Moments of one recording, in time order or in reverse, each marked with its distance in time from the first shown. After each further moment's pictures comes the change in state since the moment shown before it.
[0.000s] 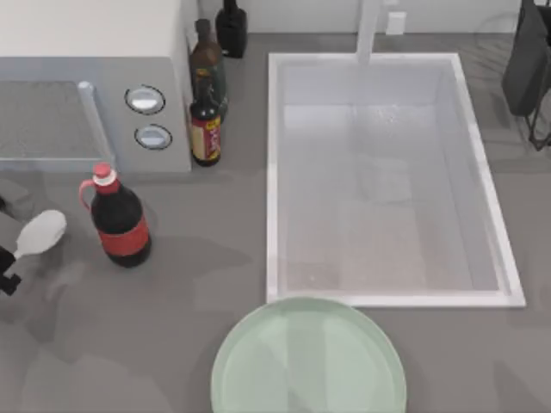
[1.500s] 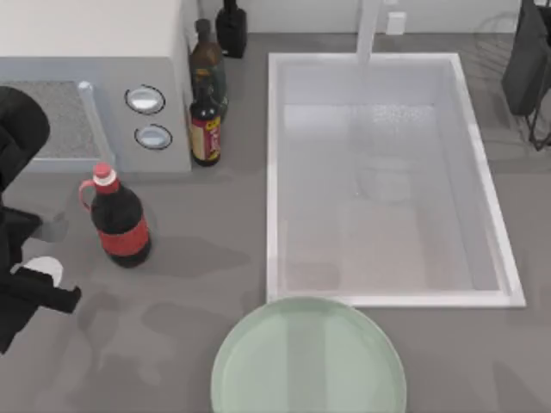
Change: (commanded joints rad) left arm -0.324 -0.163 0.048 -0.521 -0.141 -0.667; right arm 0.000 0.000 0.000 0.000 0.000 0.000
